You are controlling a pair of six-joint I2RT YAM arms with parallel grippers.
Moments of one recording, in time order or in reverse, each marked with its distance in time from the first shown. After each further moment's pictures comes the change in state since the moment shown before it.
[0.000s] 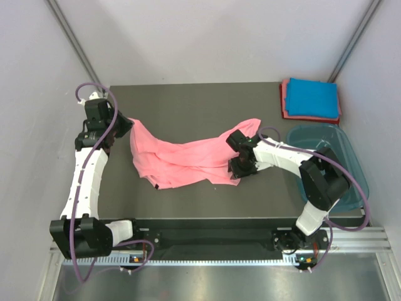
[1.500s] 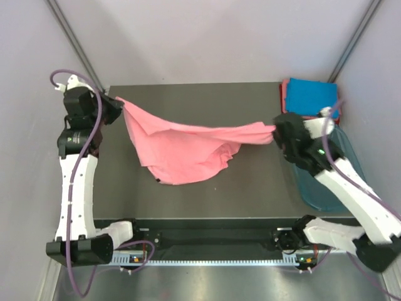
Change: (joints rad) left arm 0.000 -0.058 0.238 -0.077 -0.007 -0.019; right arm -0.060 -0.584 0.133 -0.088 0.681 -0.554
